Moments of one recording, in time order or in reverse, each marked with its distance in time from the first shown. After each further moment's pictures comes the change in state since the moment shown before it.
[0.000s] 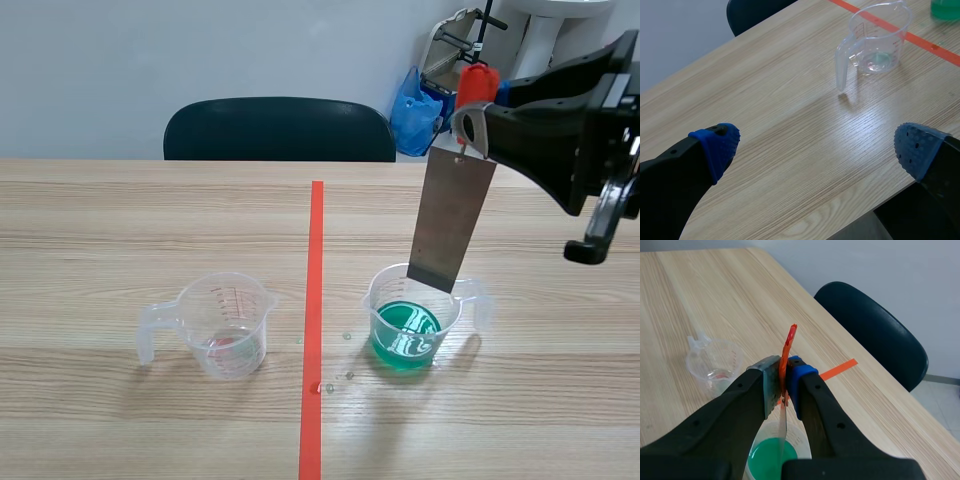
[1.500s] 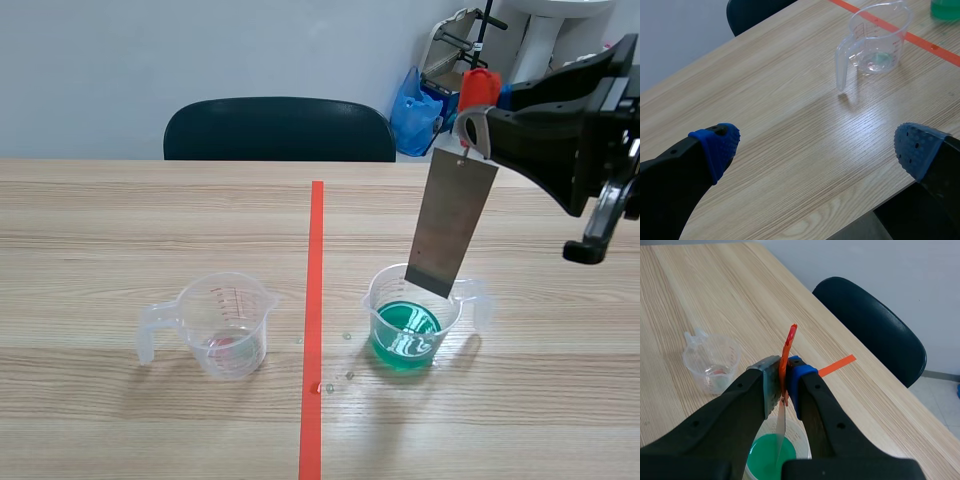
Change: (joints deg) left arm 0.0 0.0 0.0 0.0 0.0 0.0 0.0; right arm 0.2 0.0 0.0 -0.1 -0.2 0.0 -0.8
